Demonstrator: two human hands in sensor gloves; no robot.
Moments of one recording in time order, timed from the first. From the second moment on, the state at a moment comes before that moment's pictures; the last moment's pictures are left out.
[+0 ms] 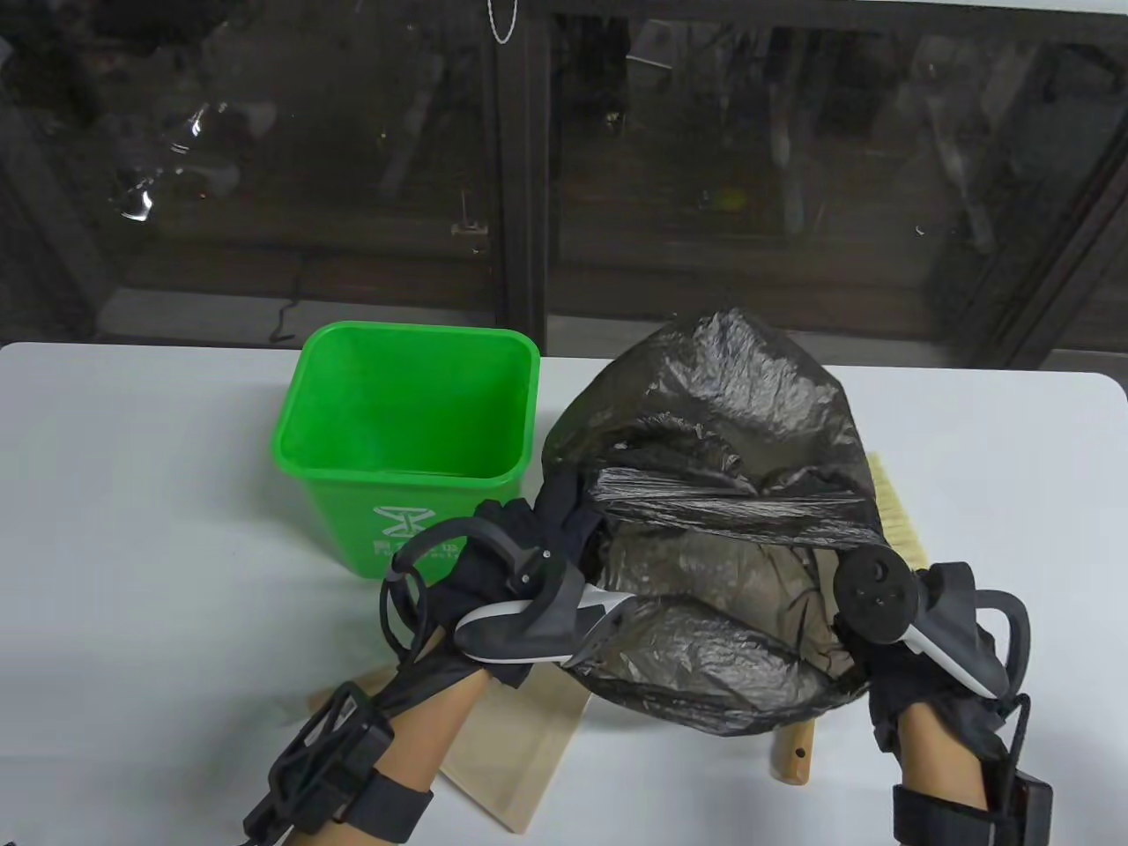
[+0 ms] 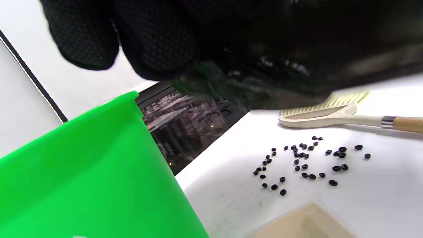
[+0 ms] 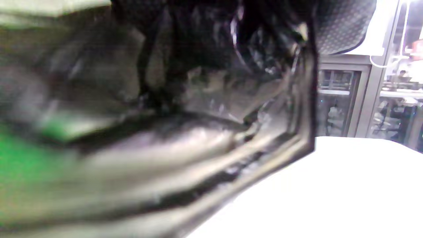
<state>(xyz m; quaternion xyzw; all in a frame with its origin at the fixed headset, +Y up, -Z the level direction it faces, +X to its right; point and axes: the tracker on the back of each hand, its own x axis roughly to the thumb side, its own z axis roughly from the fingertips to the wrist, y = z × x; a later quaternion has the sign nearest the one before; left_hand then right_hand) -0.054 -0.540 -0.287 0.10 -0.29 -0.24 0.92 0.239 -0.574 -0.285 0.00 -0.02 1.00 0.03</state>
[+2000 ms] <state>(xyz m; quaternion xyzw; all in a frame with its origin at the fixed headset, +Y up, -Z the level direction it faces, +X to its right) -0.204 -0.405 -0.311 0.33 -0.25 0.35 0.84 0.068 -0.375 -0.335 0.18 -0.32 0.86 0.37</state>
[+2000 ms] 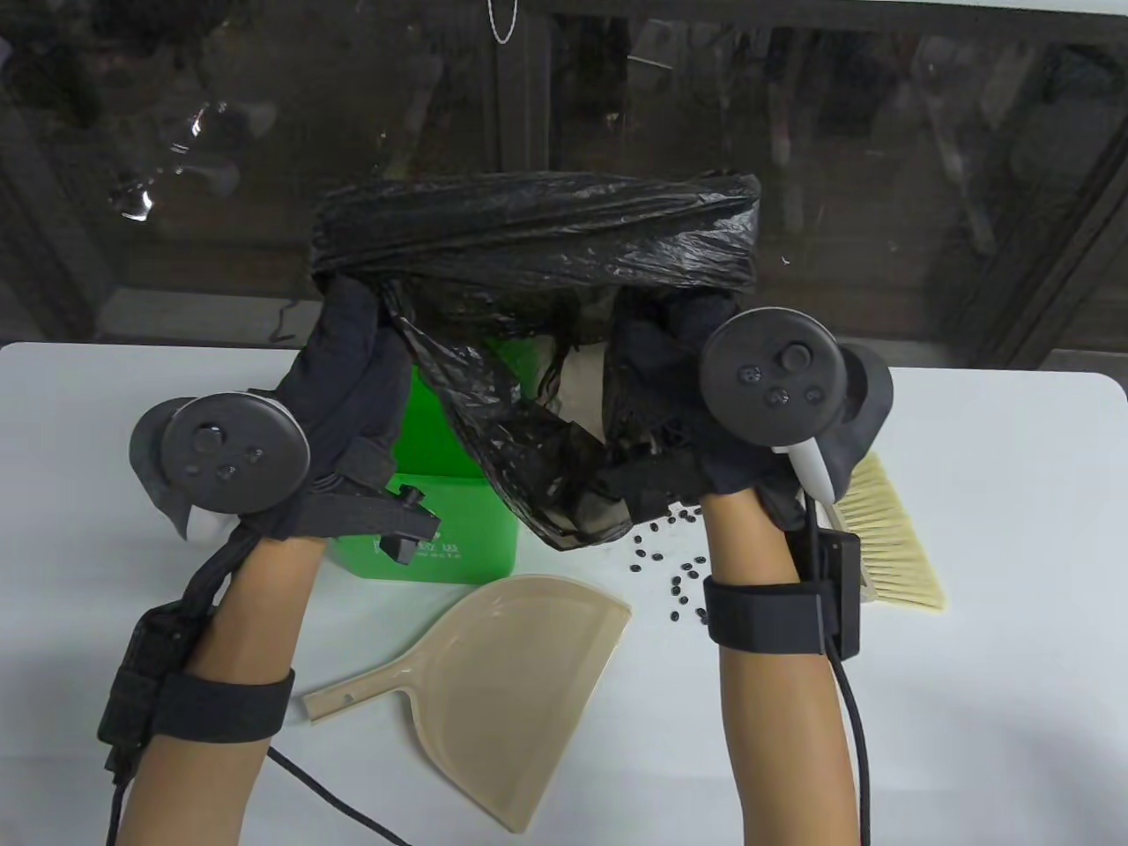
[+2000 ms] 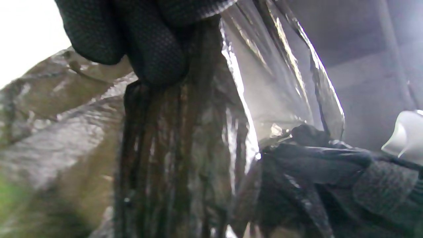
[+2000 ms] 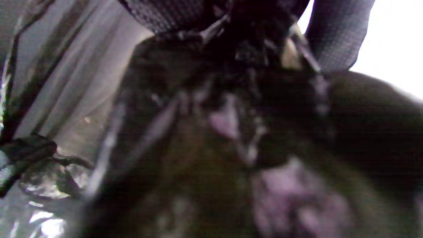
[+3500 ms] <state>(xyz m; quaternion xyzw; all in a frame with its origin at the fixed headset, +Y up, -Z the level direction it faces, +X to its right) -0.329 -0.547 -0.347 0.19 -0.06 0.09 0.98 0.001 -0.532 -0.419 0.18 -0.11 0.97 0.13</state>
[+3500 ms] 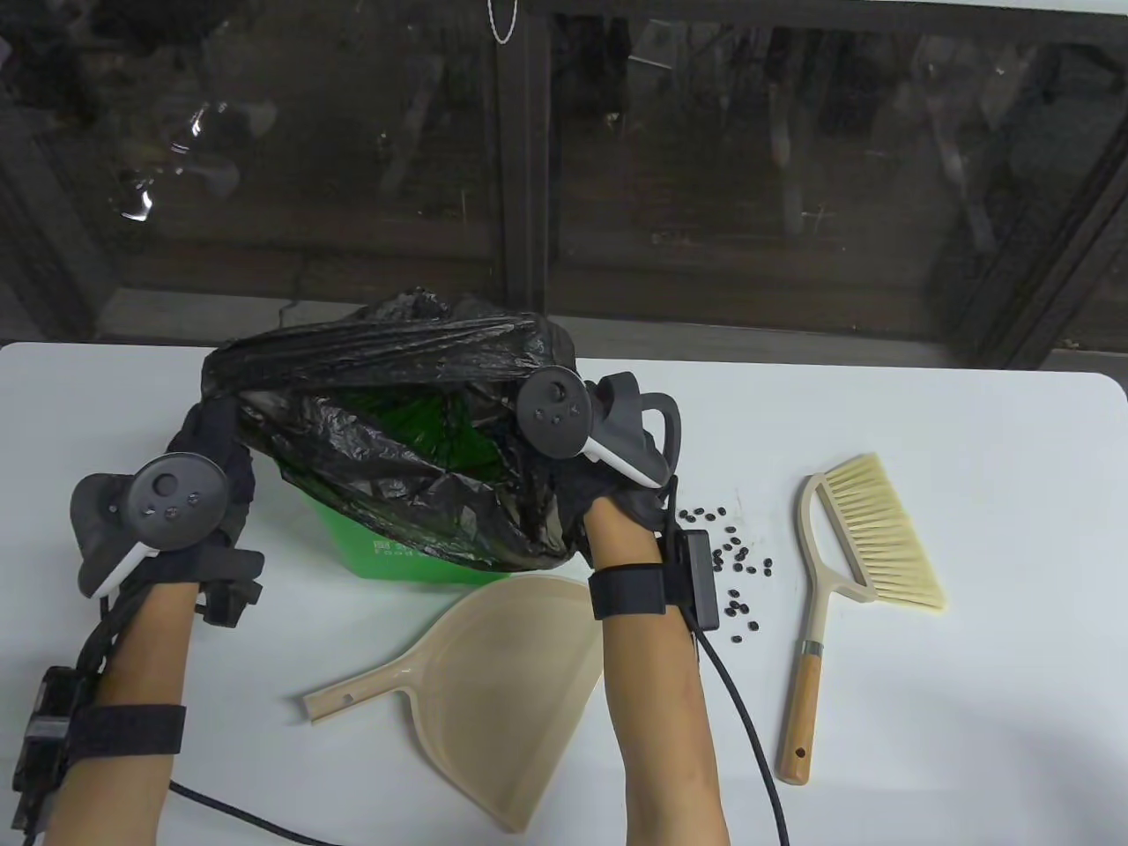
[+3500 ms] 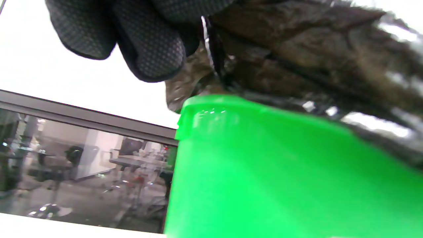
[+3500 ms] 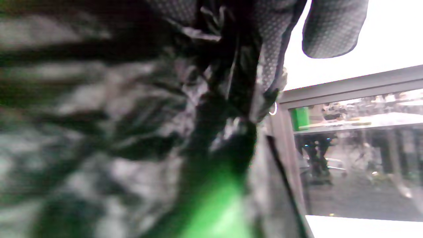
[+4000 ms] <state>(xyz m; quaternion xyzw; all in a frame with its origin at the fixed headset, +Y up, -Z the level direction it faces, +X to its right) -0.340 -0.596 -0.371 0.07 -0.05 0.04 1.00 0.015 -0.564 -0.436 0.16 -0.05 0.97 0.17</state>
